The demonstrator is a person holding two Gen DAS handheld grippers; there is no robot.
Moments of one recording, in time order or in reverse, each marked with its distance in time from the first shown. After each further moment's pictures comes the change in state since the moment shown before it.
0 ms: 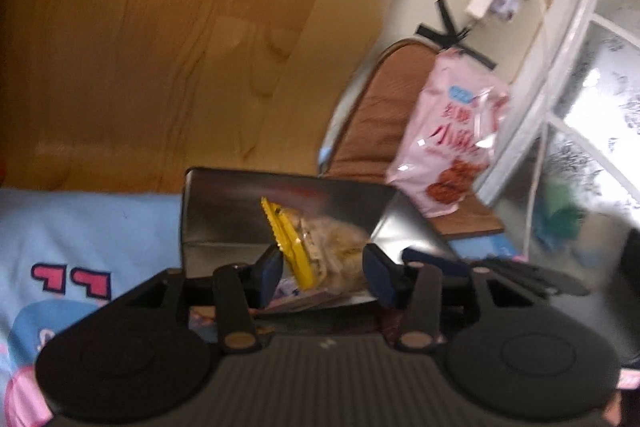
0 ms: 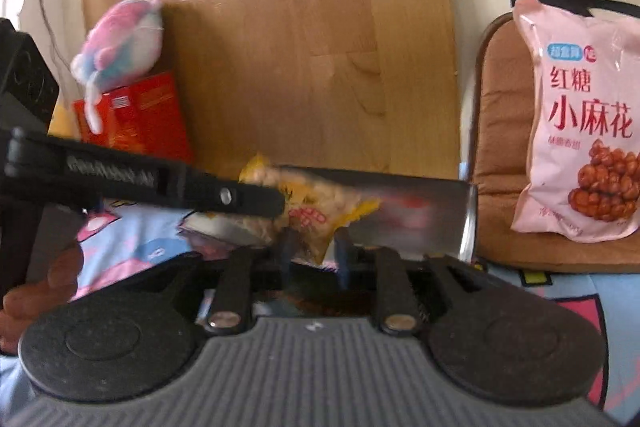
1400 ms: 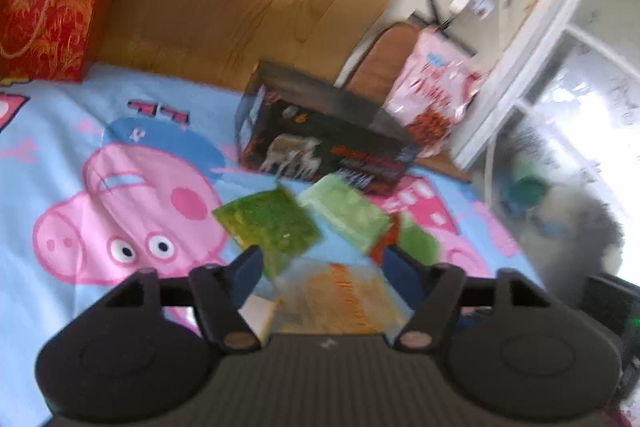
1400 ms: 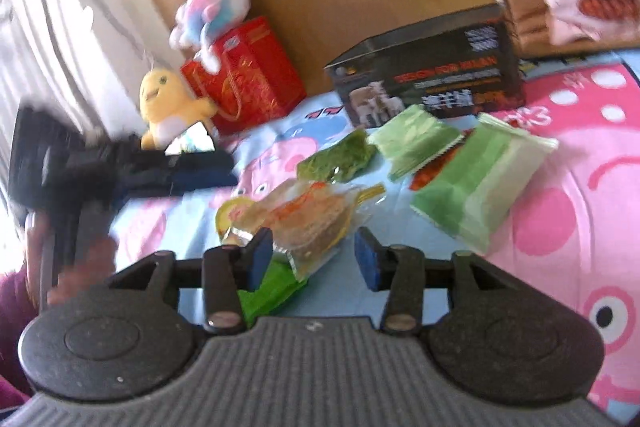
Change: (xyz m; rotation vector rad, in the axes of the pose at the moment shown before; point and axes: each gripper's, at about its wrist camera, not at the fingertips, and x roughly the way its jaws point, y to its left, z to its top) left arm -0.131 0.012 -0.124 -0.134 0.045 -0.014; right arm -0.112 0.048 -0.098 0.213 0.152 0.286
